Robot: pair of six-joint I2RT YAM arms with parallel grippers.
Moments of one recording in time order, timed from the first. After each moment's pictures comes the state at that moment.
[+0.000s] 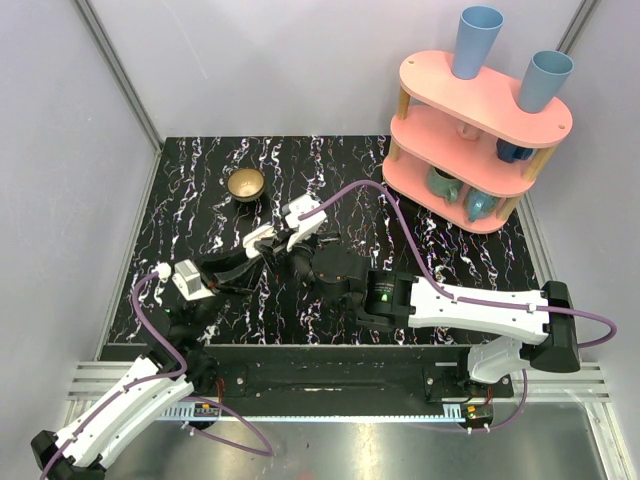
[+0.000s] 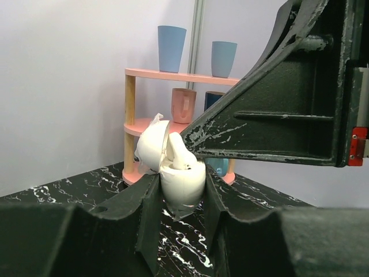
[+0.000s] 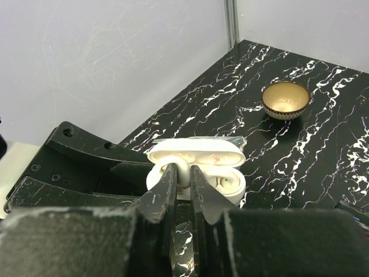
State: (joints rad) left arm -0.69 0.27 0.24 0.58 0.10 -0.18; right arm 1.37 1.43 1.33 0.08 0.56 0.26
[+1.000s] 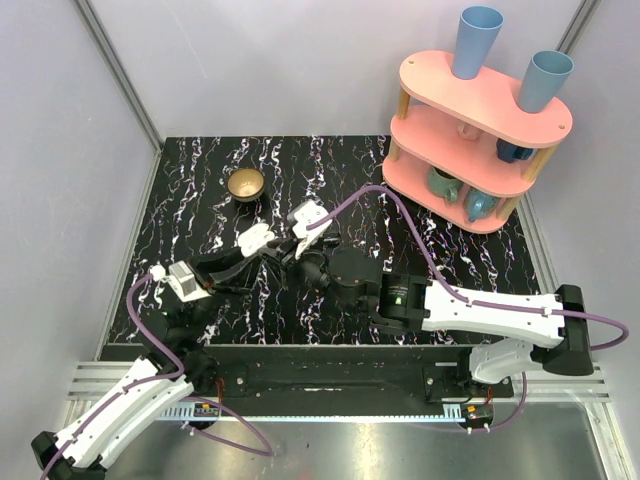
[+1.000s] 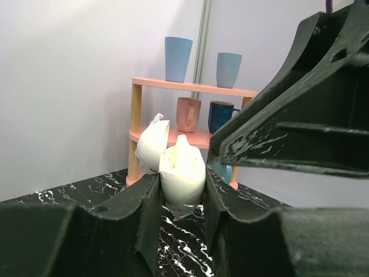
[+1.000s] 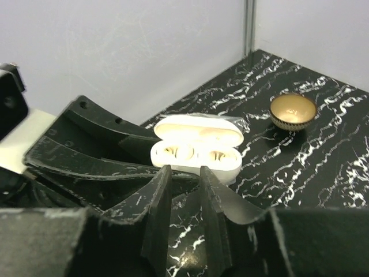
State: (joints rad) left arm -0.69 0.26 0.23 0.60 0.06 -0.19; right arm 1.38 1.37 1.26 0.12 0.49 0.17
